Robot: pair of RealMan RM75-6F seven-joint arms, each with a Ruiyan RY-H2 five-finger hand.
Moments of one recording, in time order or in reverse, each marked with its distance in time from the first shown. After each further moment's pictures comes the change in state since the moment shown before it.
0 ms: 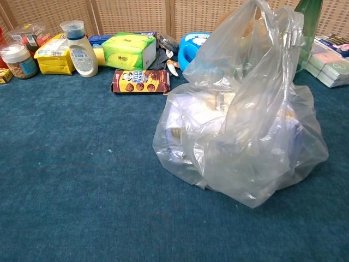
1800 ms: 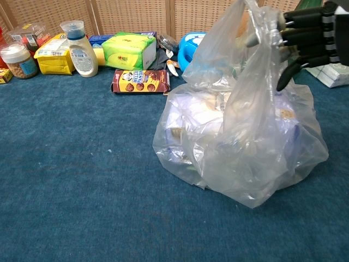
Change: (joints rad) left arm -0.040 -0.066 -0.015 0.163 -0.057 -0.099 -0.134; right arm 0.373 -0.014 0.089 -0.397 0.045 -0.413 0.424
